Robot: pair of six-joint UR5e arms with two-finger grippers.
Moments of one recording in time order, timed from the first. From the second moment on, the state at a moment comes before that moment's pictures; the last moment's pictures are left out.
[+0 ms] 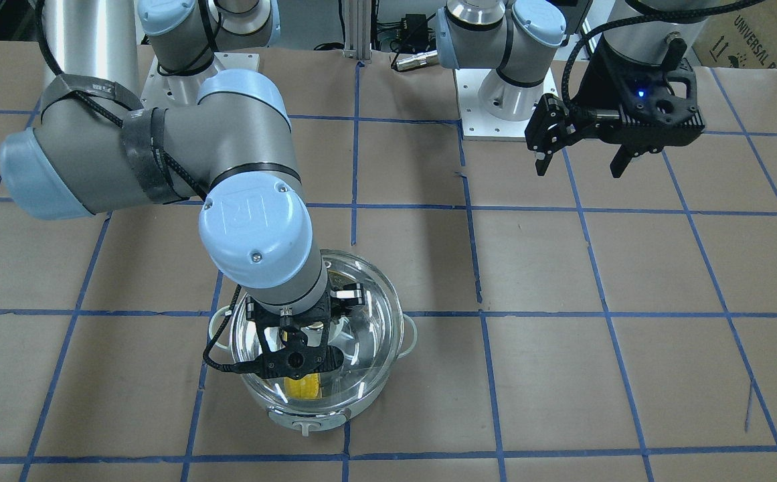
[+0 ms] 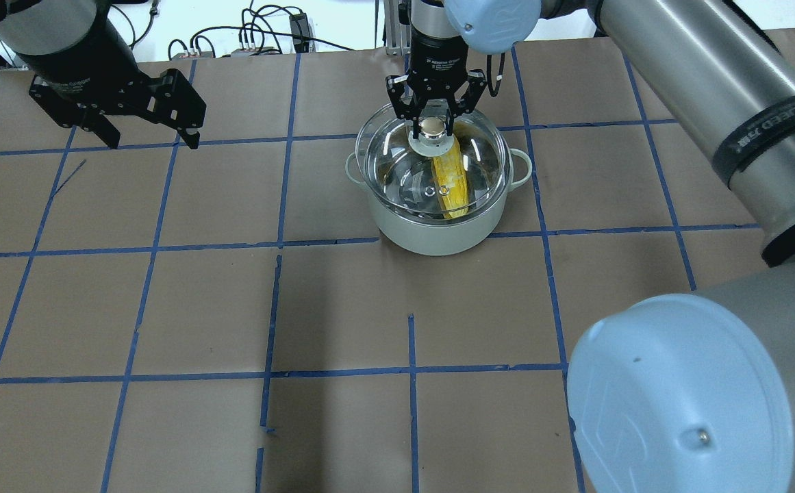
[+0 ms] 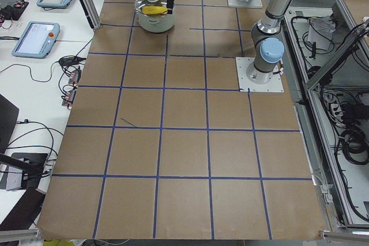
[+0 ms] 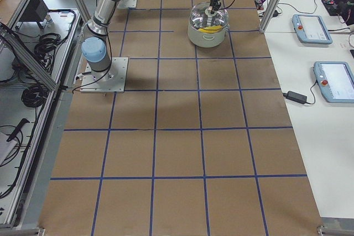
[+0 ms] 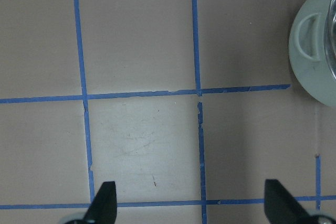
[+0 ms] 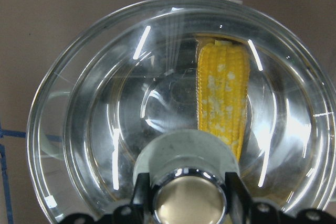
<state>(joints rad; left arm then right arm) -1.53 -1.56 -1.51 -1.57 1.61 0.09 1.82 -0.97 1.07 -1.55 -1.48 0.14</state>
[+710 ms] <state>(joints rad) -1.53 -1.56 -1.51 -1.57 1.60 0.09 1.82 -0.97 1.07 -1.55 -1.48 0.13</state>
